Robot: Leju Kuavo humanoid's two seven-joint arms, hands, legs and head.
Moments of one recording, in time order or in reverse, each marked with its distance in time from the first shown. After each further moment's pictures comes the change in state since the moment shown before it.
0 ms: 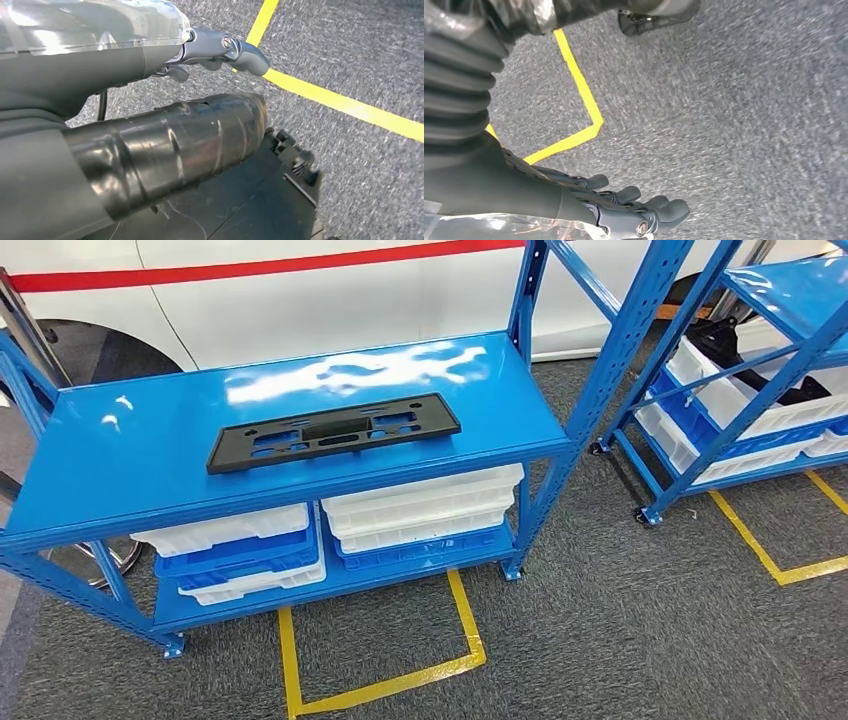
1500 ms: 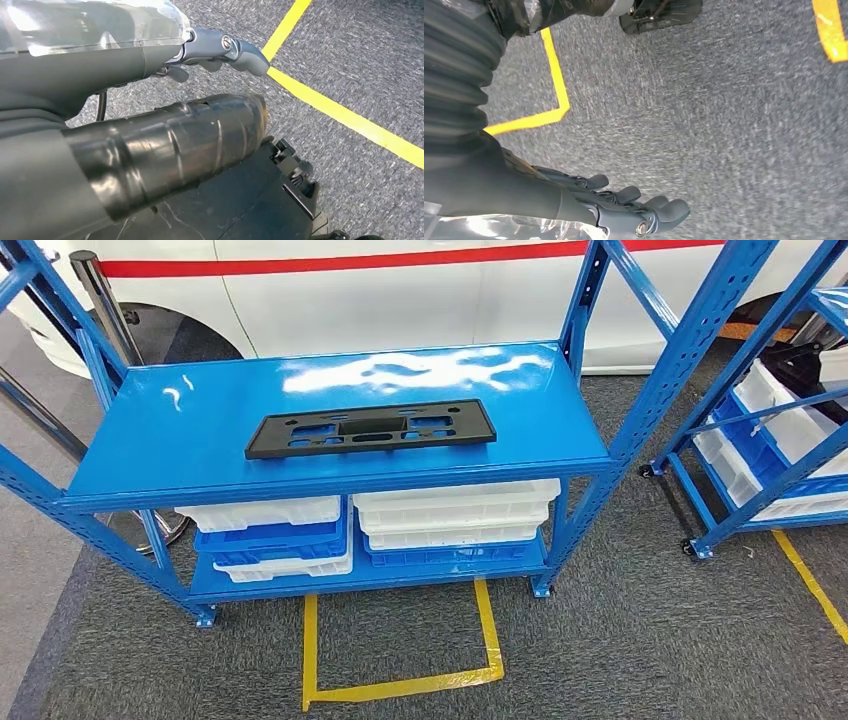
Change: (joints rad) left arm 0.000 -0.002 0.001 0.000 0.010 0.019 -0.006; right arm 0.004 0.010 0.011 0.000 0.009 0.040 -0.049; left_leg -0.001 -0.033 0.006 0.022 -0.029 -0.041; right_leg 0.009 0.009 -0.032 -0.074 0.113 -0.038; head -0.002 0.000
